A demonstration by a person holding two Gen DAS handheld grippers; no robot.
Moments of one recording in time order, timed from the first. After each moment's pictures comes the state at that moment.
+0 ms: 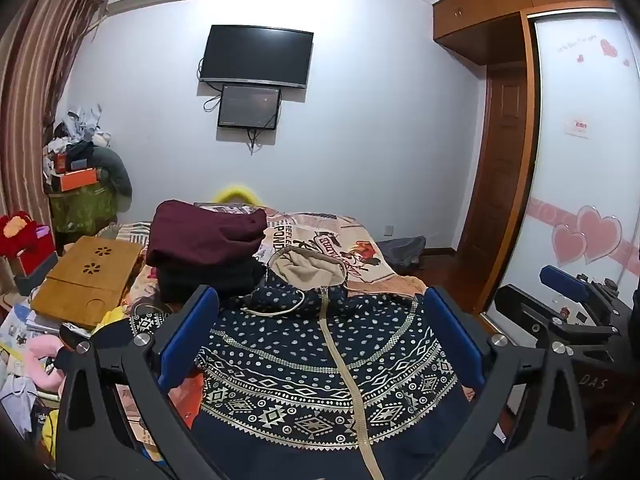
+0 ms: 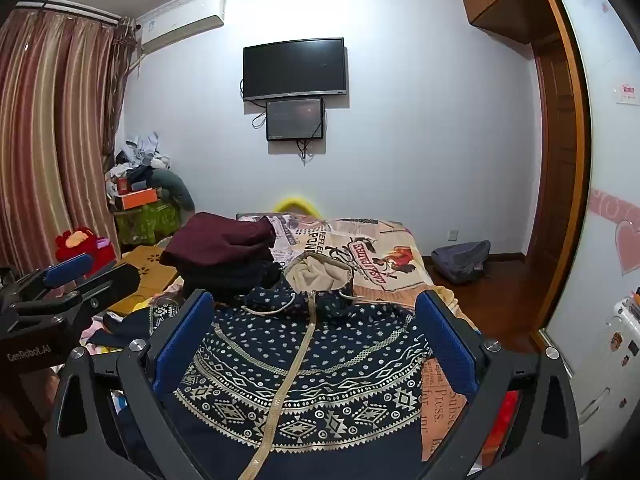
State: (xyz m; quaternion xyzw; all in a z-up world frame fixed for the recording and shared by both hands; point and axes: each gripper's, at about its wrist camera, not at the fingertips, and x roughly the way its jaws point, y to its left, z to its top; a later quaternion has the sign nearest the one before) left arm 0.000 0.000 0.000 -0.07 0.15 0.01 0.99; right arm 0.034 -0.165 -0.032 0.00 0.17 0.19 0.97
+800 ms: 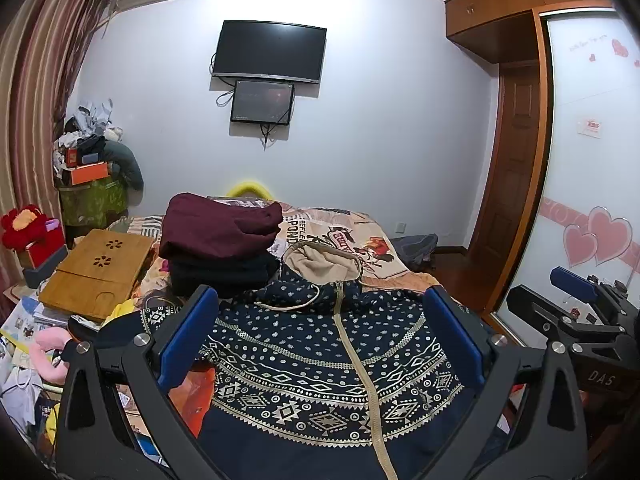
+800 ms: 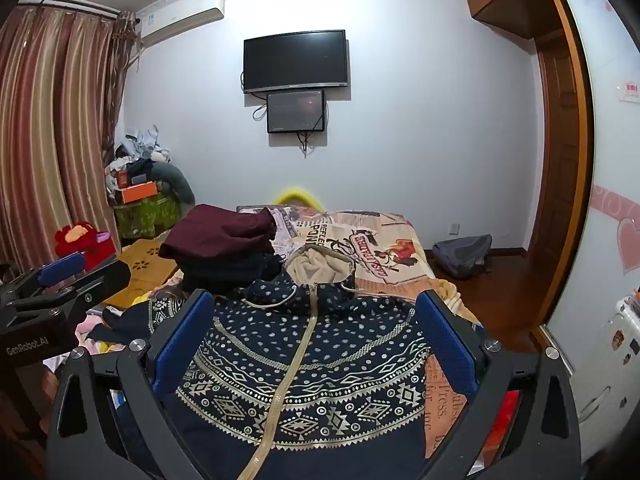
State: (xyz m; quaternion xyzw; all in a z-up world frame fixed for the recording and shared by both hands) left arm 0.001 0.011 -0.009 -0.07 0.16 0.03 0.98; right arm 0.036 -0.158 -0.040 0.00 0.17 0.19 0.97
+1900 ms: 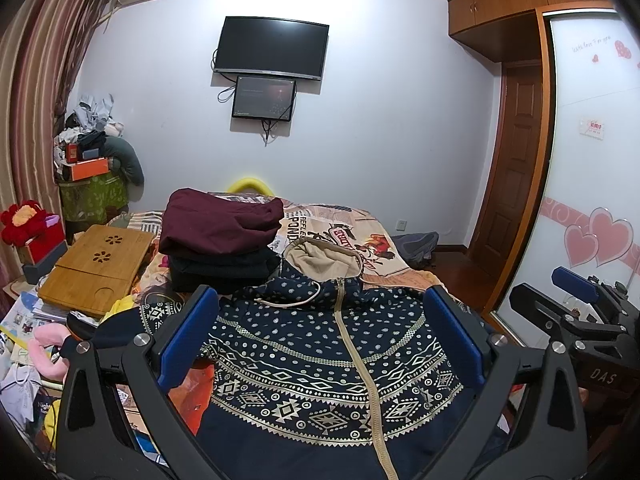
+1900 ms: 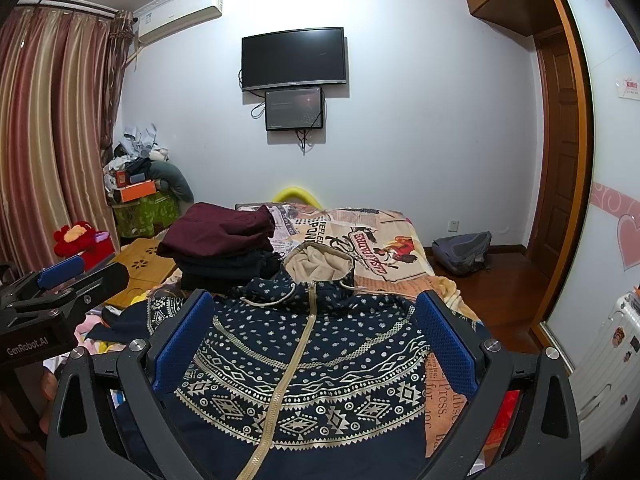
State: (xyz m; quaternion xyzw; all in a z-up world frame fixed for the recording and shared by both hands) left arm 0.003 0.014 -0.011 -0.07 0.17 0.03 0.98; right arm 0.037 -0.158 -0.044 0.00 0.18 0.19 0.97
